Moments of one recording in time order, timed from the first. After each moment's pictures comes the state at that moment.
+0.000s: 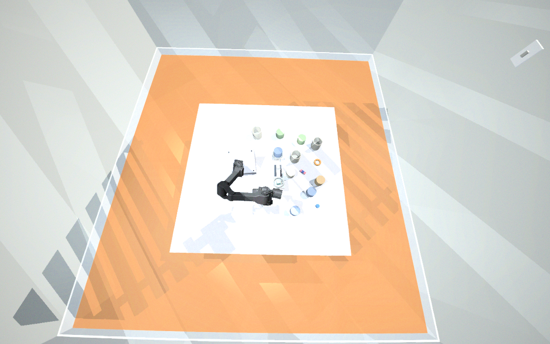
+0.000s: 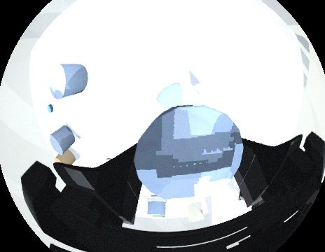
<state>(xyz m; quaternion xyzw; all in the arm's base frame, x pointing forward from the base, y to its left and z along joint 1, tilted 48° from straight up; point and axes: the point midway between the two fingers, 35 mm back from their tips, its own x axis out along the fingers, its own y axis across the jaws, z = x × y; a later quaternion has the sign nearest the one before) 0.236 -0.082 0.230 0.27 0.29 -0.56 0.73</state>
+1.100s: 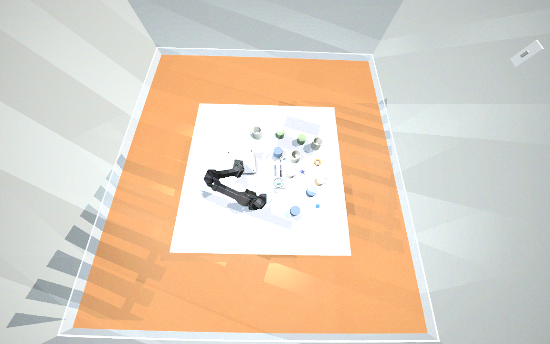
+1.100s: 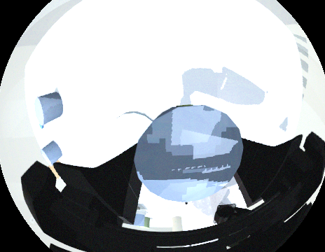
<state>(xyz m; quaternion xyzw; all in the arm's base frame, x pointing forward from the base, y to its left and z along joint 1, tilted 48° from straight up) 0.156 -0.142 0.231 0.25 0.27 -0.57 0.74</state>
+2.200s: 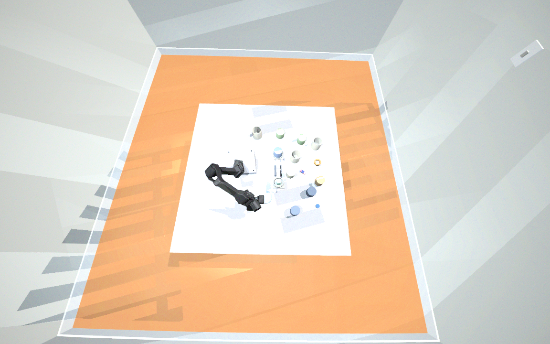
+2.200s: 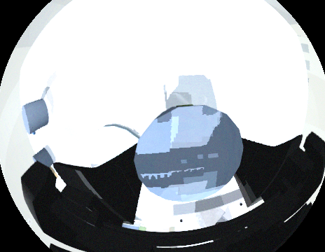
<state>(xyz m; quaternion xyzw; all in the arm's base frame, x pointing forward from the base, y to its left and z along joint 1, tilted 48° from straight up) 0.148 -0.180 0.204 0.24 0.26 -0.57 0.74</state>
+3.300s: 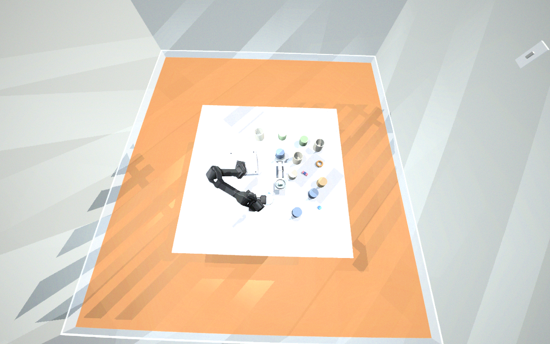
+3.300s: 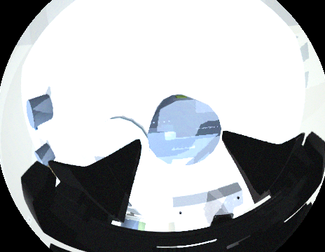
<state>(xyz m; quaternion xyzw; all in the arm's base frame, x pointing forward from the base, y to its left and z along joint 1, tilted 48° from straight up) 0.146 -0.163 0.213 0.24 0.27 -0.57 0.74</state>
